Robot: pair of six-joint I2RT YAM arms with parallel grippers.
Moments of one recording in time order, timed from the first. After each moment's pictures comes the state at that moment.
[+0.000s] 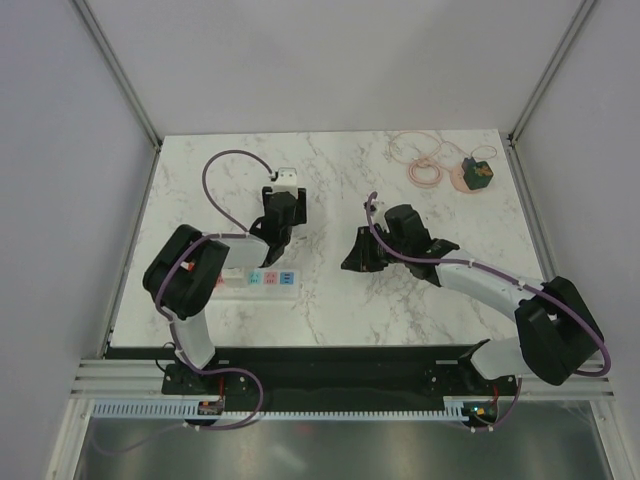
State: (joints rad) left arm -0.53 1.82 0.87 0.61 -0.46 -0.14; right arm 0.60 1.39 0.79 -0.05 -0.40 0.56
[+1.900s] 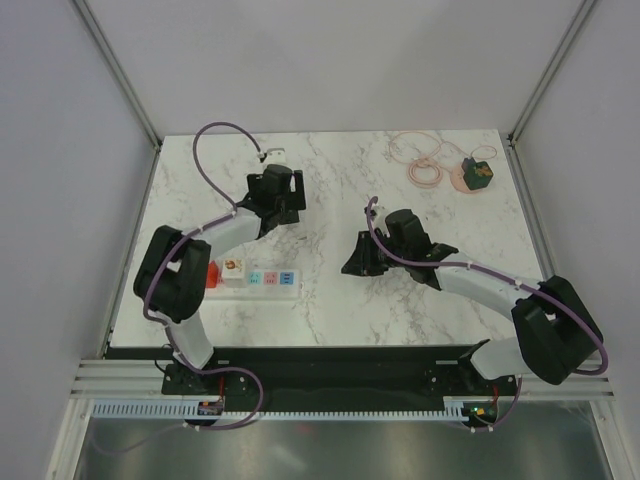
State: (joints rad) left arm -0.46 1.81 1.13 0.07 -0.40 -0.31; right arm 0.60 1.39 0.74 0.00 -0.42 0.57
